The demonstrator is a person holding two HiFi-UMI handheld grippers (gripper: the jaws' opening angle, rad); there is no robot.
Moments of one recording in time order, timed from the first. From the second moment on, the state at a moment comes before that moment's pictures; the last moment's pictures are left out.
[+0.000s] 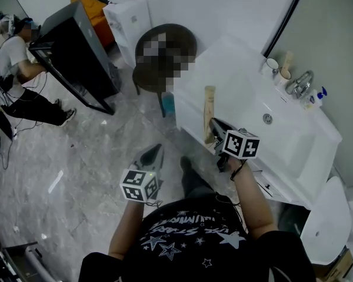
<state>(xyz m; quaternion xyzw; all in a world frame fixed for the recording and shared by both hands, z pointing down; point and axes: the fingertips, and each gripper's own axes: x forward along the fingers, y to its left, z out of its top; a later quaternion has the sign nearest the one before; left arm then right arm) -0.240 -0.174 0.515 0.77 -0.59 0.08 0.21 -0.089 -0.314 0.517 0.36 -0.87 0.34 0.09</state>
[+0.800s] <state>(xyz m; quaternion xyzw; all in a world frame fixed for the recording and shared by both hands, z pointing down) -0.248 -0.356 0.500 0.78 -0.57 0.09 0.22 -0.082 -0.509 0.542 0.44 -0.80 0.41 0.04</state>
